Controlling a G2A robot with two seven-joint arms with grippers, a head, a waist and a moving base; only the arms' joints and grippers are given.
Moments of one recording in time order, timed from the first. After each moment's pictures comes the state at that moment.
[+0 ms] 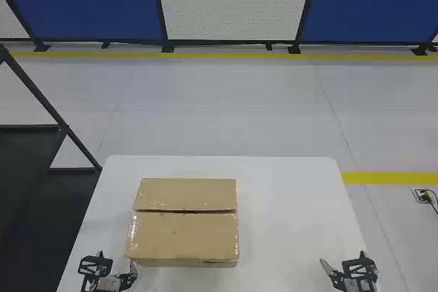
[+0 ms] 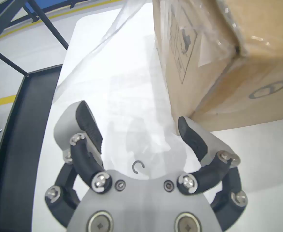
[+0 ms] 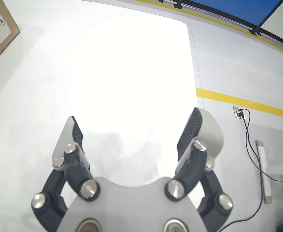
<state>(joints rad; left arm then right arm) 1.73 -1.15 -1.60 -1.80 1.33 -0.01 0.01 -1.73 -1.15 1.60 -1.81 -1.33 -0.01 -0.01</state>
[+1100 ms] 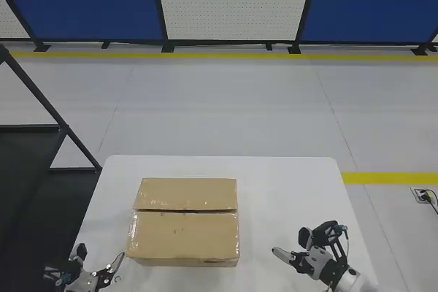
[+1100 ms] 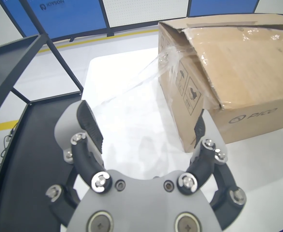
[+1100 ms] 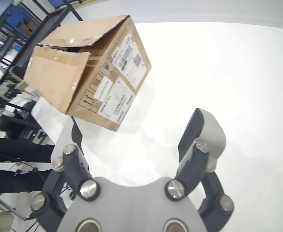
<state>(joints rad) 1.77 -1.14 -1.78 -1.84 1.22 -0.22 0.15 -1.48 -1.15 1.52 -1.97 -0.67 -0.33 0.55</state>
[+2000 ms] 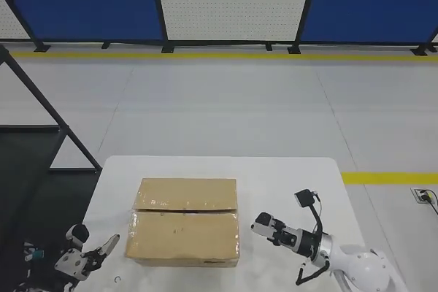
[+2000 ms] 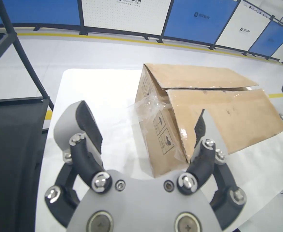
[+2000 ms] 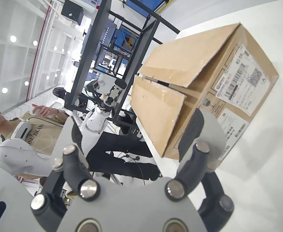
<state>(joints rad) 1.70 -1.13 -1.88 -1.91 0.88 -0.42 -0.08 -1.12 -1.17 1.33 -1.71 0.04 -0.30 0.84</state>
